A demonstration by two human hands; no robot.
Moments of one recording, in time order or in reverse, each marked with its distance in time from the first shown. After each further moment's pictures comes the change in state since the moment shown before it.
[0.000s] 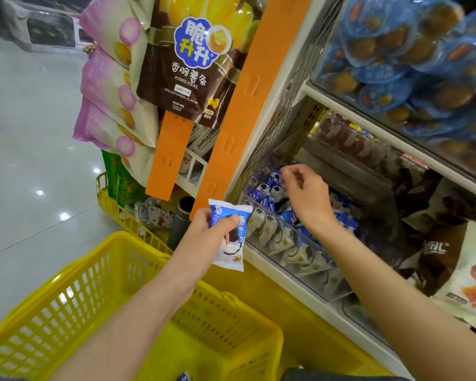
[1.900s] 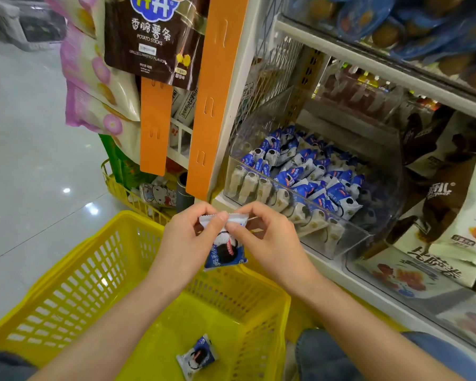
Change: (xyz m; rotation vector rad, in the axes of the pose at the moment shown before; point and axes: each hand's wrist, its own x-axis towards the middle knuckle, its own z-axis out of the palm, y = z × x) left_hand -0.022 -0.040 -0.002 0.468 0.090 0.362; right_hand -0.125 0.002 0.024 0.318 -0.290 -0.067
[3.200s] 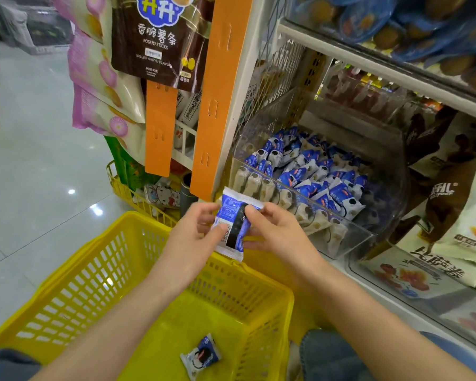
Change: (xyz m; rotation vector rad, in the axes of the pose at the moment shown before) left_hand -0.002 0.000 -0.003 -0.001 -0.066 -0.135; right_hand 0.009 -0.003 -0.003 0.485 -0.040 0.371
